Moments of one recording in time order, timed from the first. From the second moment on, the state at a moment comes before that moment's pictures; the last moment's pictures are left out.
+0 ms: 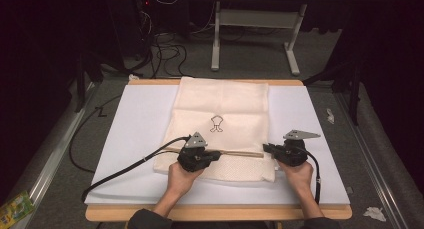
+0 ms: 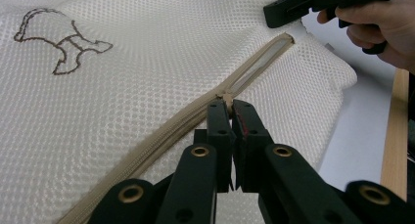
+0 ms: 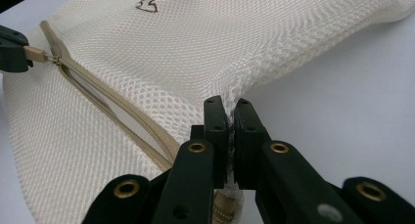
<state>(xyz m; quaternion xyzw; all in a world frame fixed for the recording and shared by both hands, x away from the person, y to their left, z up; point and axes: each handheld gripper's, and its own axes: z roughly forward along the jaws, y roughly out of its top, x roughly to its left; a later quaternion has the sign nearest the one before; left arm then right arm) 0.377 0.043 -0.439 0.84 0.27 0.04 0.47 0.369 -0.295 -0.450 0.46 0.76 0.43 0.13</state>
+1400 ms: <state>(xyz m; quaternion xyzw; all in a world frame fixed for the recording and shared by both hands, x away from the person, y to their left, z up) 0.374 0.071 -0.437 0.82 0.29 0.06 0.49 0.371 -0.291 -0.450 0.46 0.77 0.42 0.14</state>
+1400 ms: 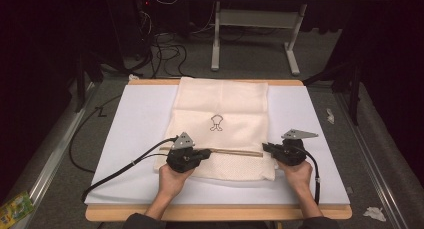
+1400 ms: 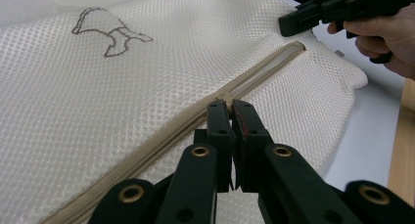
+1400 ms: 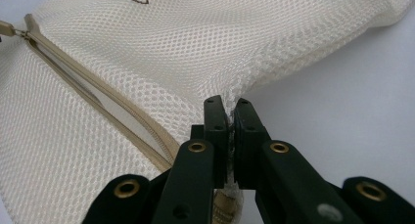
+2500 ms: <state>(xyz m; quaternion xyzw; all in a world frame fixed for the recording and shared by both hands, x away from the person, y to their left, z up) 0.376 0.100 -0.440 0.81 0.32 0.05 0.48 0.377 -0.284 -0.443 0.44 0.79 0.38 0.18</state>
